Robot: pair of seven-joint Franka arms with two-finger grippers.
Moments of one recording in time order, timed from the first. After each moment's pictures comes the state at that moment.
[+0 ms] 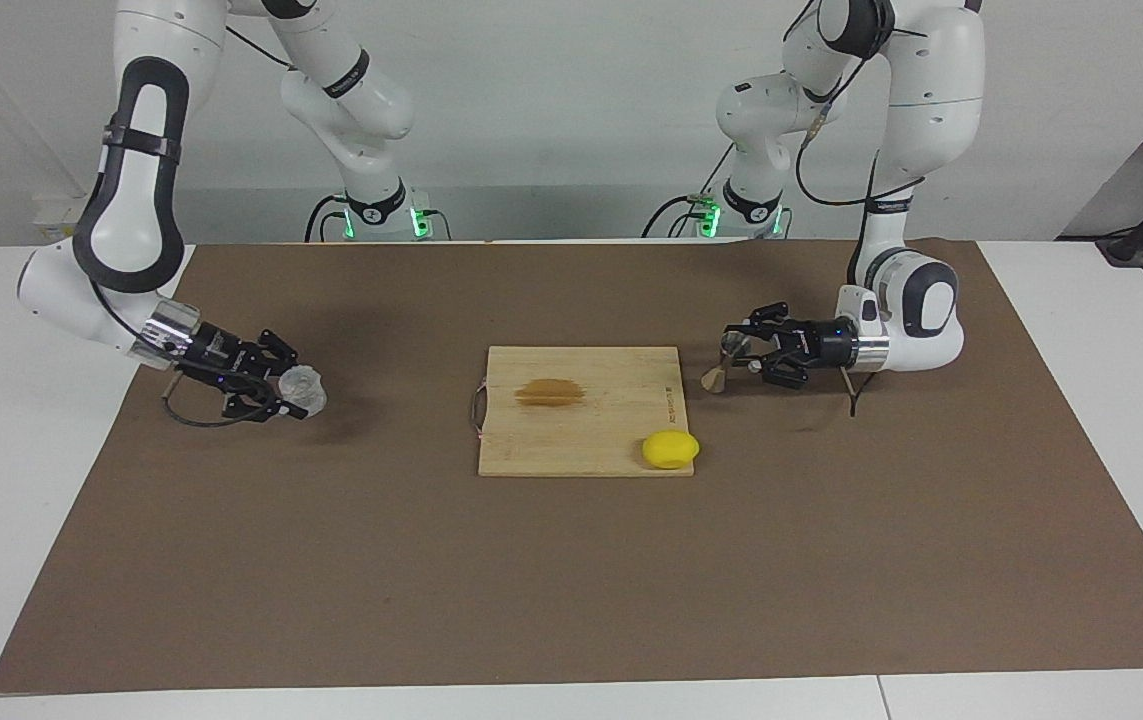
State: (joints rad) left arm 0.14 0.33 -0.05 -2.23 -1.51 1.47 2.45; right arm -0.35 0.22 0.05 -2.04 0.88 1.92 0.89
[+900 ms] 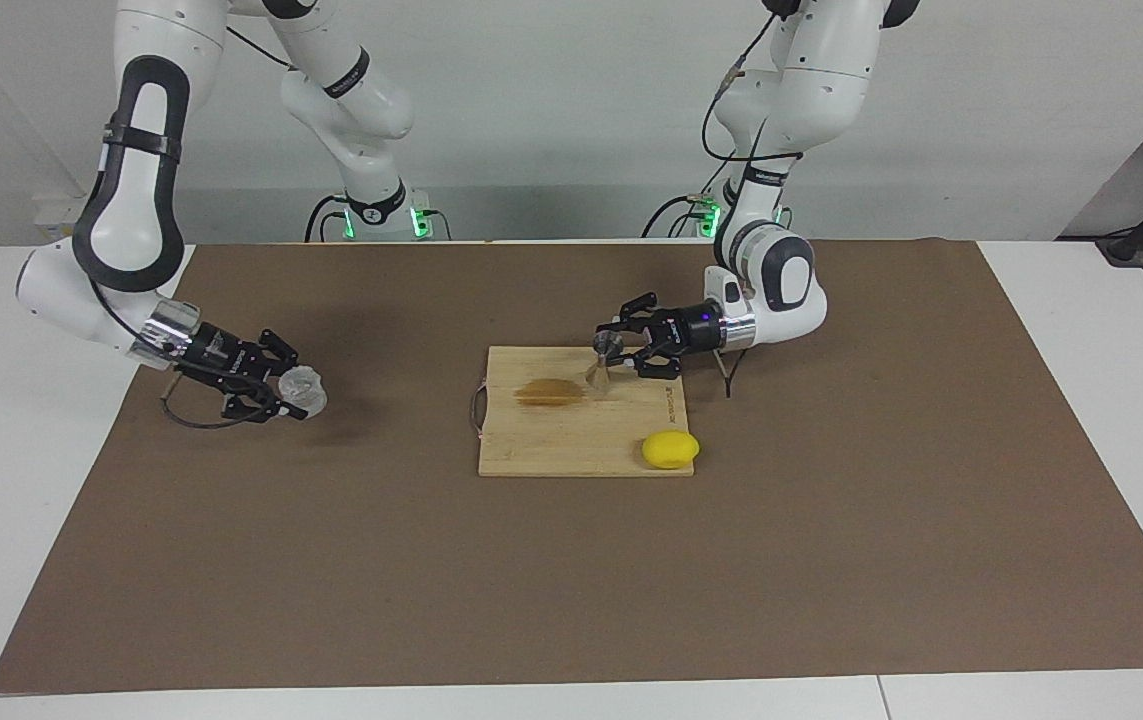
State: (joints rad) left arm -0.32 0.23 -0.05 -2.35 -2.08 1.83 2.49; right arm -0.35 0.22 0.05 -2.03 0.88 1.92 0.92
